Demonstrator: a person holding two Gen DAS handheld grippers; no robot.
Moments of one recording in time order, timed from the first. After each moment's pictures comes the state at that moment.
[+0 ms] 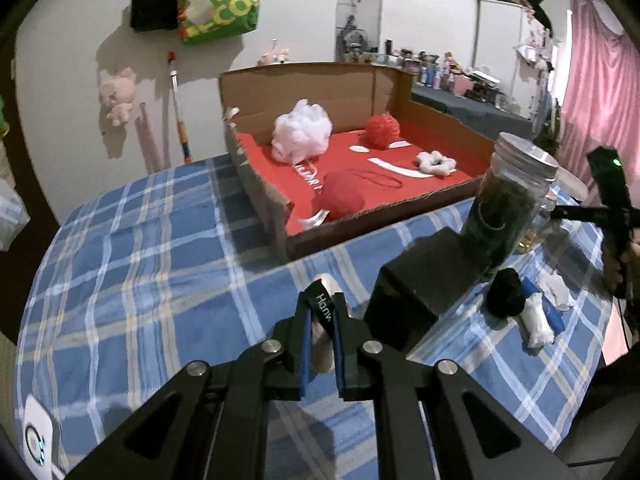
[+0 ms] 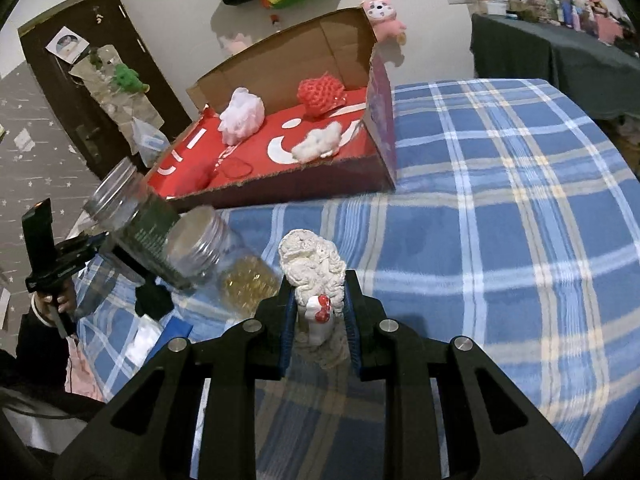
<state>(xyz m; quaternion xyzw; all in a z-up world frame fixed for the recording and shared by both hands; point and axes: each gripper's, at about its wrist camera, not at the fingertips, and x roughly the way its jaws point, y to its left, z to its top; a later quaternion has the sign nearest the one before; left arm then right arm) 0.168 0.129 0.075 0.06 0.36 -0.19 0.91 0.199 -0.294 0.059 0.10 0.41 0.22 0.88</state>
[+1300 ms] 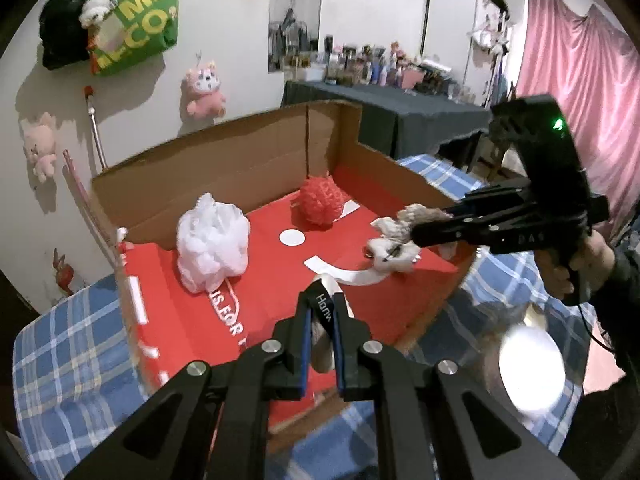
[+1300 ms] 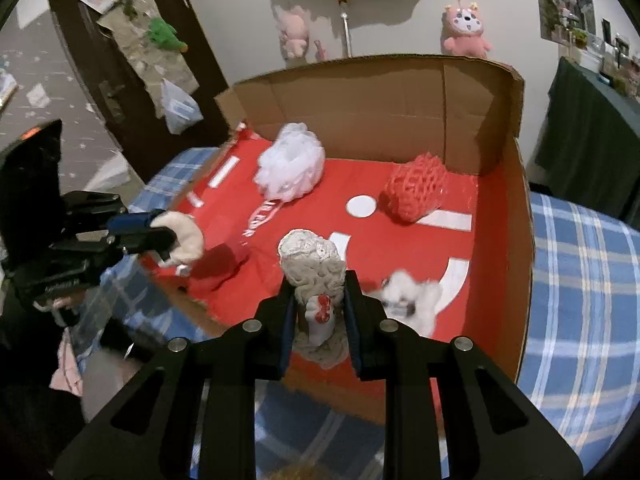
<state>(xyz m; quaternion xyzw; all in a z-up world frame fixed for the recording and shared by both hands) 0.308 0.022 0.141 0.09 0.38 -0.28 0.88 0.356 -0.178 0.115 0.00 0.44 0.28 0.85</state>
